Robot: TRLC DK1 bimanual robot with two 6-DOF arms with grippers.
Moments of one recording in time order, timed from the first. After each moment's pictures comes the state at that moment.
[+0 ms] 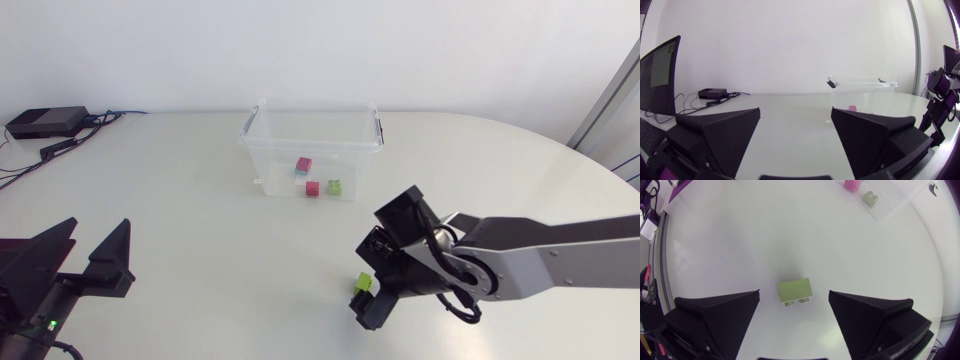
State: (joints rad) left arm -0.01 0.06 0.03 -0.02 0.00 0.03; right arm 0.68 1.56 0.63 -0.19 -0.04 -0.19
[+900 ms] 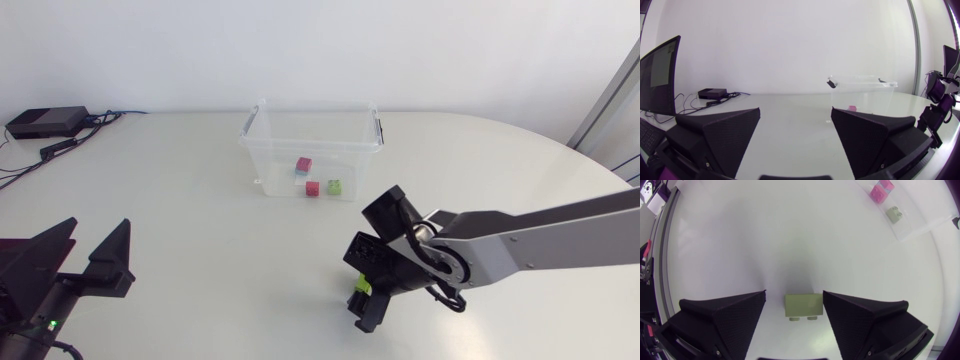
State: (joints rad) left arm -0.01 0.06 0.03 -0.02 0.00 0.03; right arm 0.66 1.67 0.69 -0.18 -0.11 -0.38
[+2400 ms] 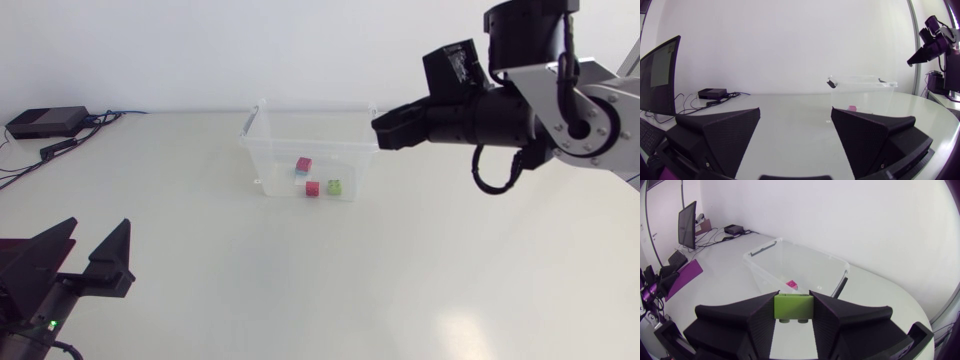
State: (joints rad) left arm -0.01 0.06 0.03 -0.02 0.00 0.03; right arm 0.40 1.38 1.04 -0.12 -0.16 -0.08
